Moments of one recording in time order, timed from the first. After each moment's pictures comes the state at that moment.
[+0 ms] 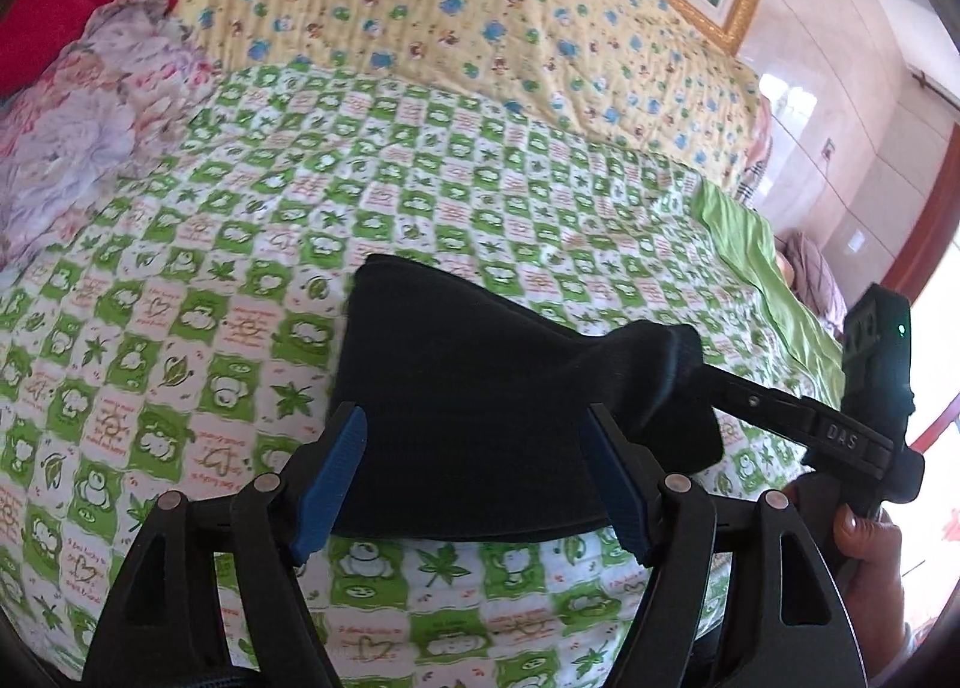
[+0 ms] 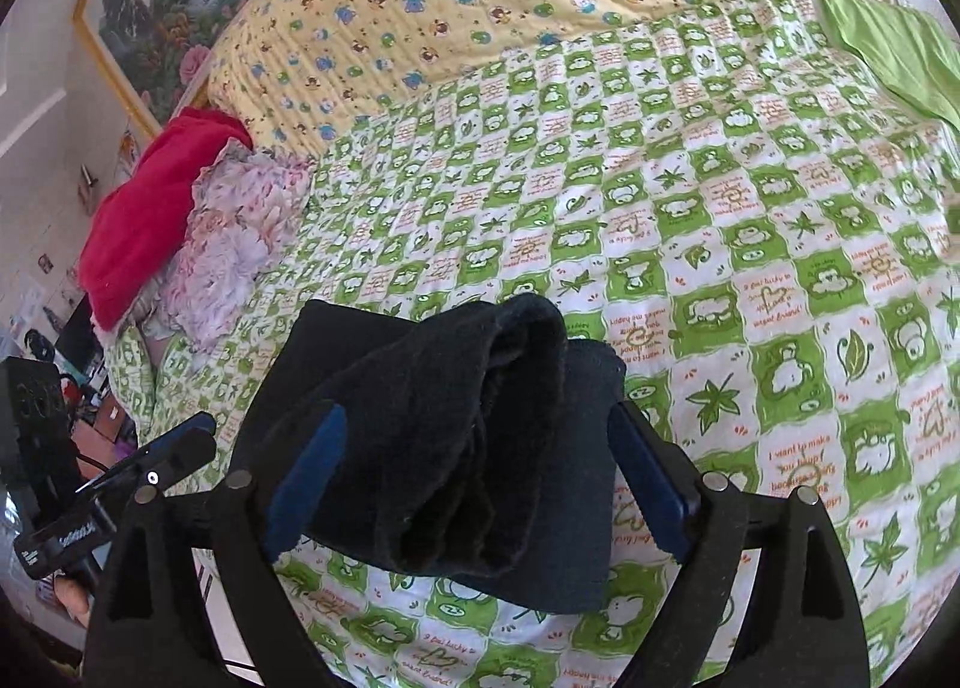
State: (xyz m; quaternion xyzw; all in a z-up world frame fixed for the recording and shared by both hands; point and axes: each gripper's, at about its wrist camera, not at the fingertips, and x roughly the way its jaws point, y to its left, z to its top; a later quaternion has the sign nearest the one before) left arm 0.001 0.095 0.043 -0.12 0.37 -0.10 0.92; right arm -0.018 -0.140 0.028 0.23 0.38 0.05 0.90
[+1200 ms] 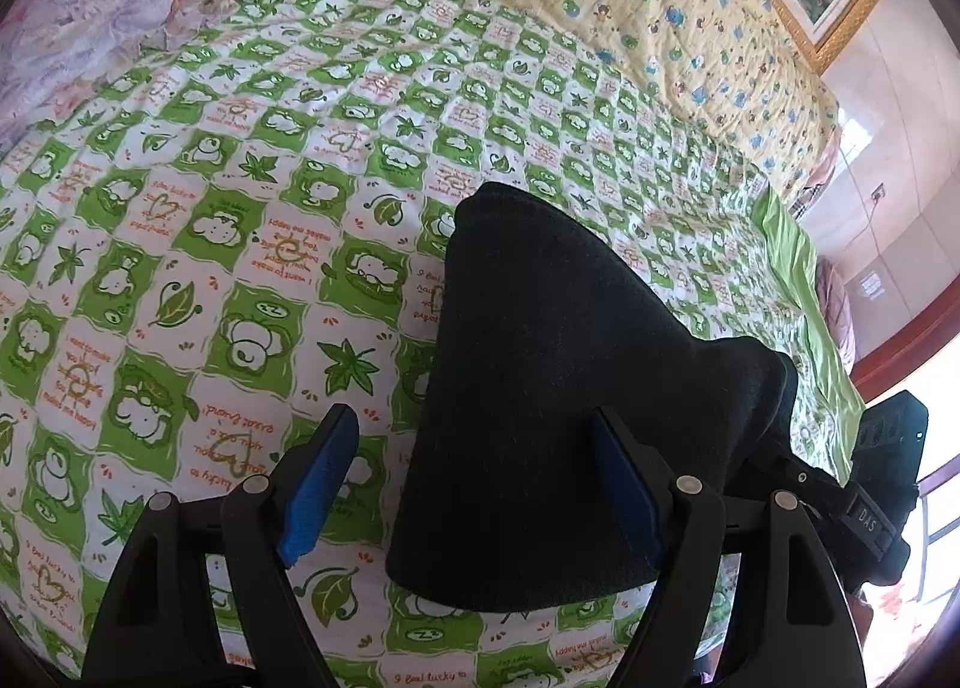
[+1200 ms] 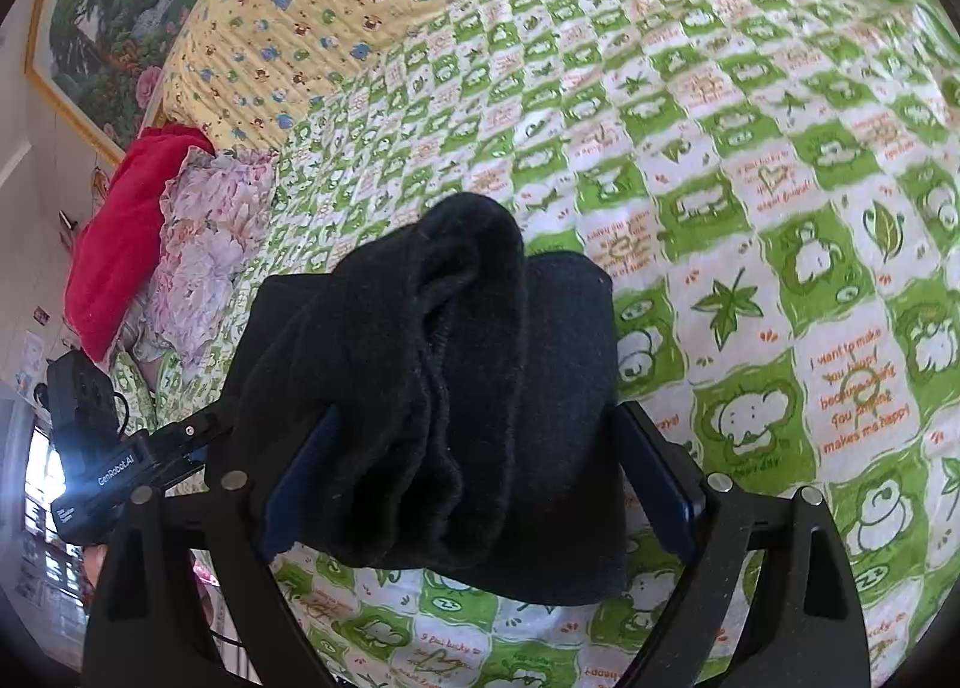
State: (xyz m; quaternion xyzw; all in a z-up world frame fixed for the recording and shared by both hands) left arm 0.052 0.130 -0.009 -0.20 0.45 -0.07 0.87; right arm -0.013 -0.145 -0.017 0.30 0.42 0.04 0.86
